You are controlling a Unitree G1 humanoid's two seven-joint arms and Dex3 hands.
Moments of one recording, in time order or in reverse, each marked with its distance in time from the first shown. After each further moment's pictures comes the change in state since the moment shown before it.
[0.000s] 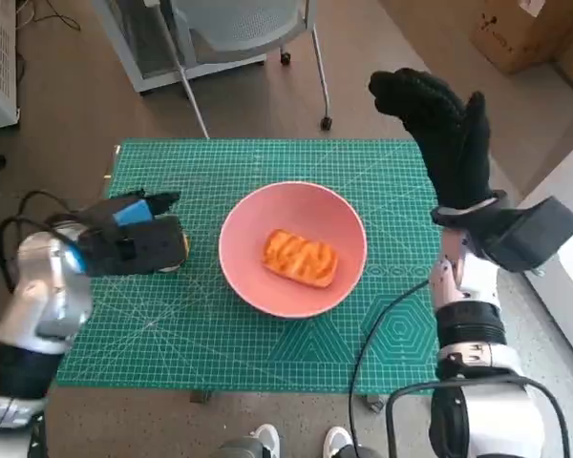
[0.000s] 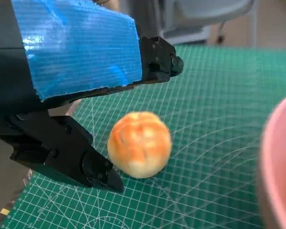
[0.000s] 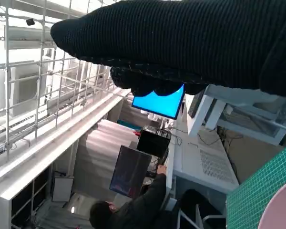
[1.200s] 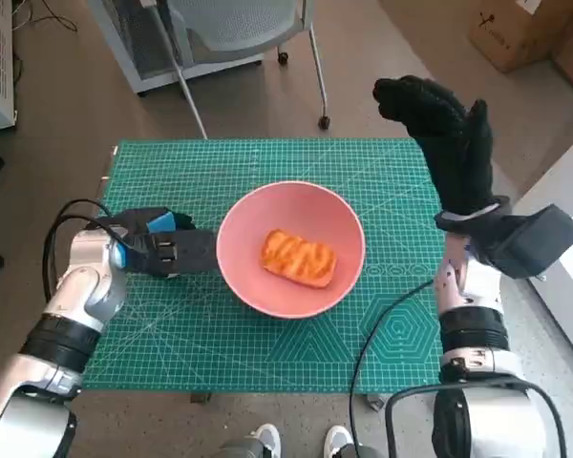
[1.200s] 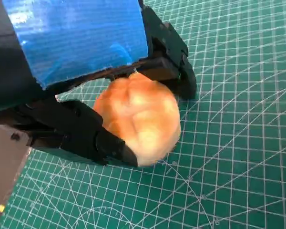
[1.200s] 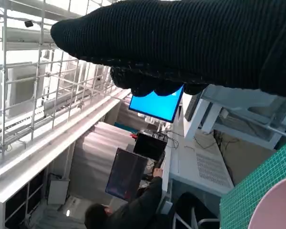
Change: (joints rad) left arm -0.101 -0.064 -0.108 0.263 0.063 -0.141 0.034; right arm 0.032 -0.004 0.008 -0.029 -0.003 0.000 -0.006
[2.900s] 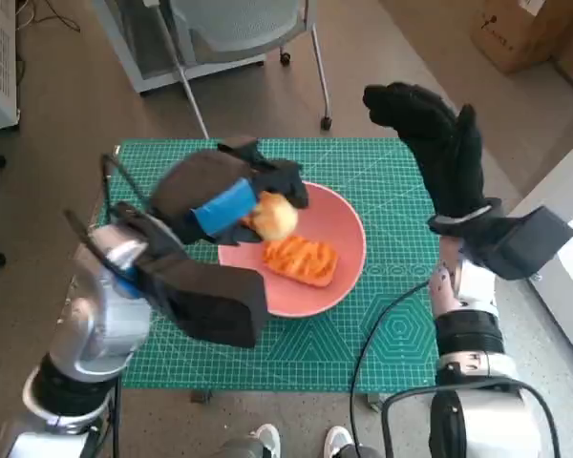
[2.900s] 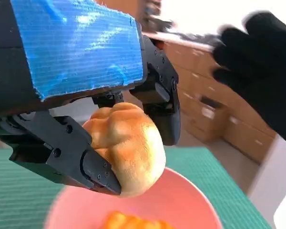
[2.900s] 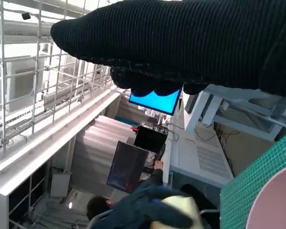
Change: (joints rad) left arm 0.041 -0.194 0.135 -0.733 -0.092 -0.012 0.078; right arm 0.028 0.014 0.022 -0.030 -0.003 0.015 -0.001
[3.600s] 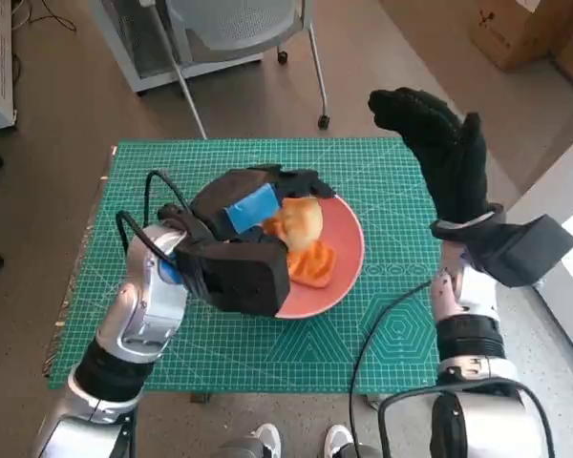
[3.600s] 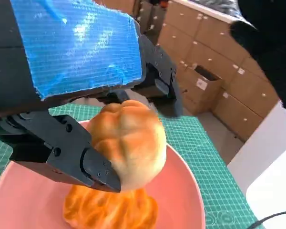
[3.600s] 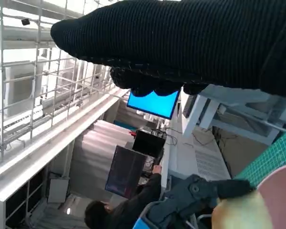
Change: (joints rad) left arm 0.020 -0.091 0.028 0.156 -0.080 0.008 0.035; right arm 0.019 0.001 -0.006 -0.023 0.009 -0.005 -0.002
